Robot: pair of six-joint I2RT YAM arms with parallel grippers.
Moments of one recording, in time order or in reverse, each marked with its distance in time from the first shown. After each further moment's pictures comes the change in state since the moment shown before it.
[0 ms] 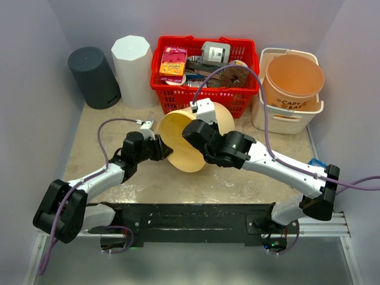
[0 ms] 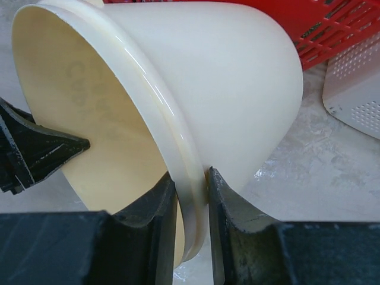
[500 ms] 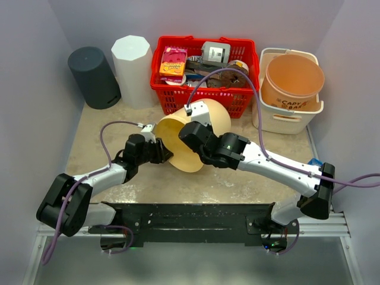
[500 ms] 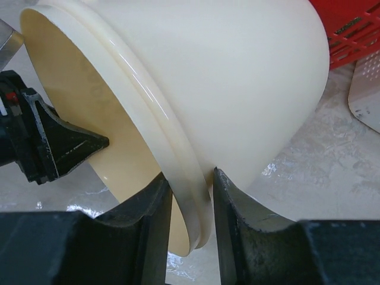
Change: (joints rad) left arm 0.000 0.066 -0.035 0.039 -0.007 0.002; right arm 0.003 0.025 -0.032 0.059 -0.068 -0.020
